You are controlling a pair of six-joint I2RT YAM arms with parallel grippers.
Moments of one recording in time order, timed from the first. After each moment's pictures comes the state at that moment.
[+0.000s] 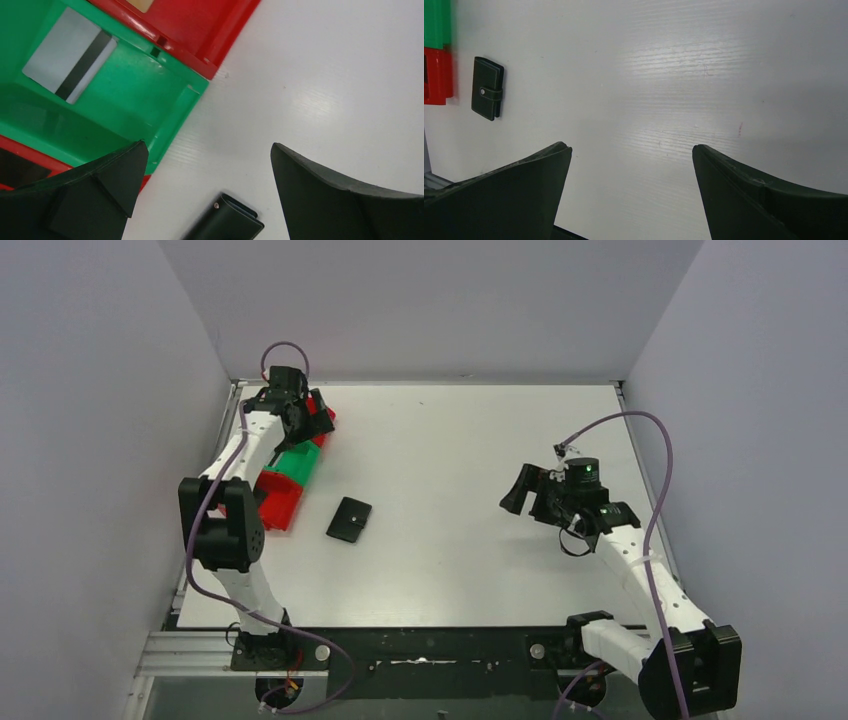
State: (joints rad) left arm -0.11 1.80 1.52 -0.65 -0.13 -0.46; right arm 0.18 1.05 0.74 -0.47 -0.27 0.46
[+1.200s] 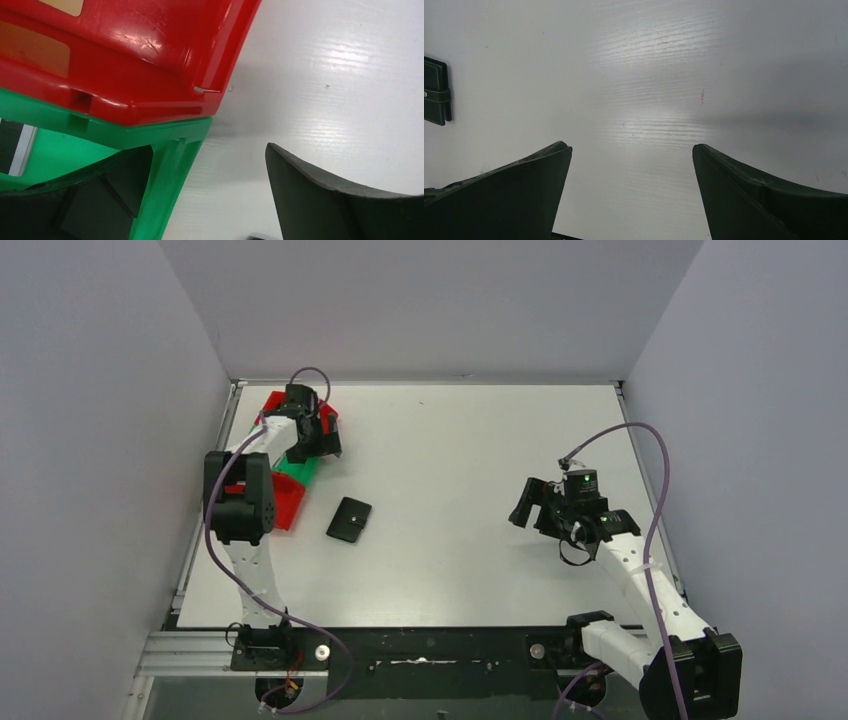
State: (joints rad) left arm -0.06 2.08 1.55 -0.53 -0.01 -0.29; right arm 0.18 1.00 0.69 -0.58 -0.14 0.45
